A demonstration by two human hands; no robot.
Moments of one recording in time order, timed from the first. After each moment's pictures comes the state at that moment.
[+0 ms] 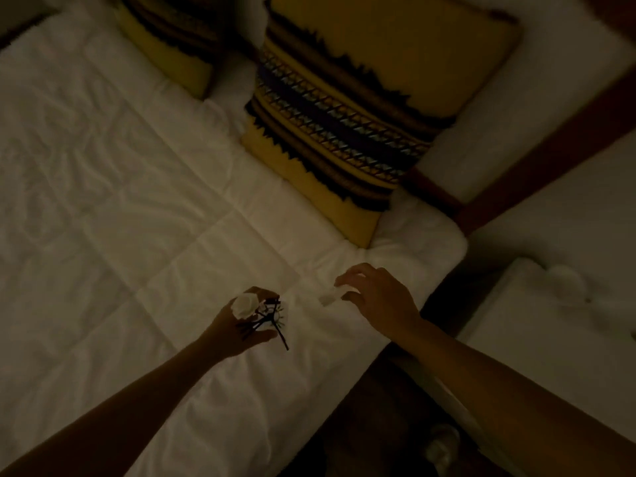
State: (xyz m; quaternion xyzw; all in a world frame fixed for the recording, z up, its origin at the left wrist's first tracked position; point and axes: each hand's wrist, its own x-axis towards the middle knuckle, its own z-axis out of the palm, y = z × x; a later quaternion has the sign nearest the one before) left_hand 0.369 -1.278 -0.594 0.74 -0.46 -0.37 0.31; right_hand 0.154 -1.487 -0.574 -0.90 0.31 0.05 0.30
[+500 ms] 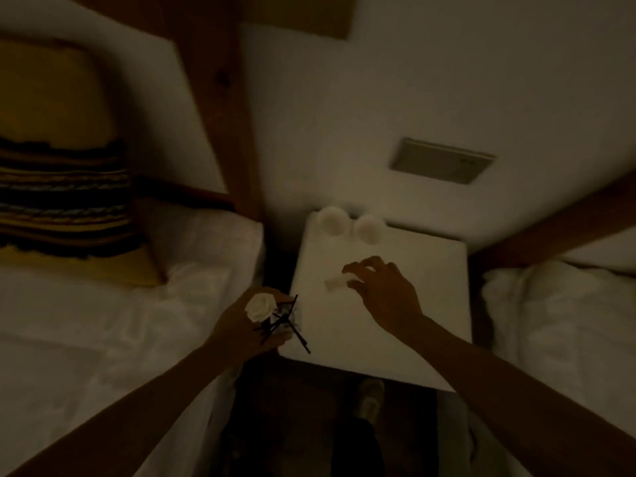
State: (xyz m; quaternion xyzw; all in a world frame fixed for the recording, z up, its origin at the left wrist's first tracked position) left_hand 0.076 -1.480 -0.563 0.58 -0.61 -0.46 0.29; right_hand -0.201 -1.547 -0.532 -0.78 0.60 -0.02 0.16
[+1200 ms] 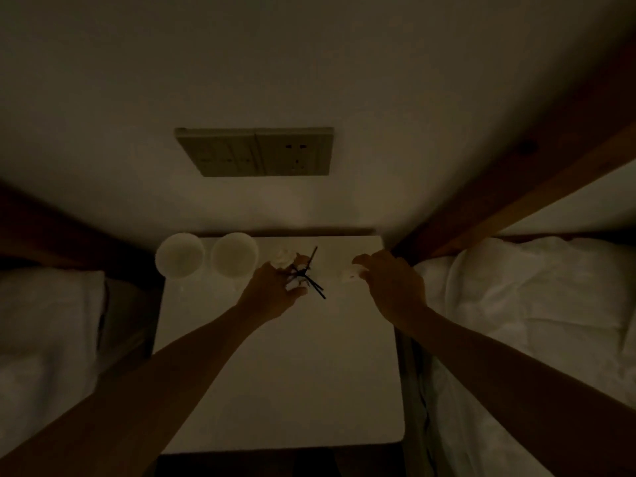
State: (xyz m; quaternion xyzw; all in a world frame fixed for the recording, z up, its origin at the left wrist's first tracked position) left_hand -0.227 -1.681 -0.678 0.54 -0.72 -0.41 0.14; right_hand -0.463 -1.647 -0.648 -0.66 0.72 0.05 0.19
